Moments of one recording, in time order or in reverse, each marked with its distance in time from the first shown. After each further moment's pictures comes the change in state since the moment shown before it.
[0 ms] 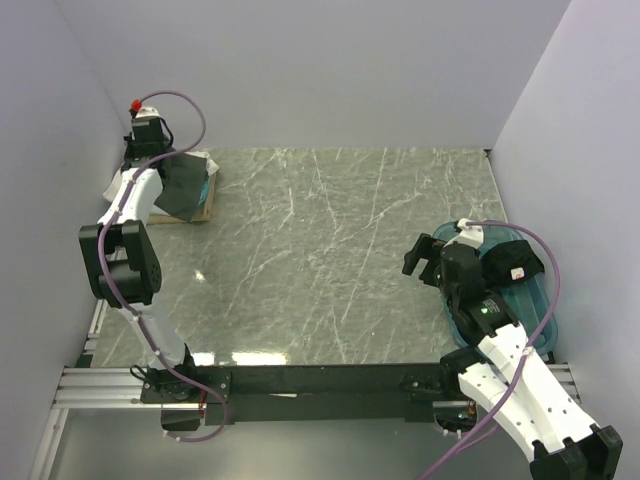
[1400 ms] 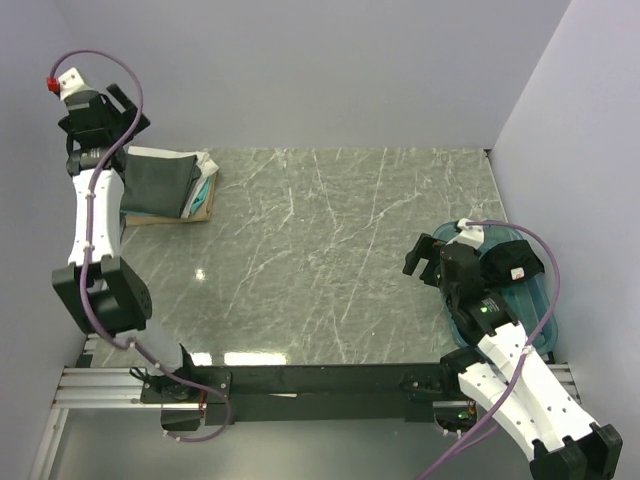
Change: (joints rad) left arm 0.157 -0.159 0.133 -0.093 0.395 -0.510; right arm 0.000 0.008 0.002 -0.010 0.023 0.000
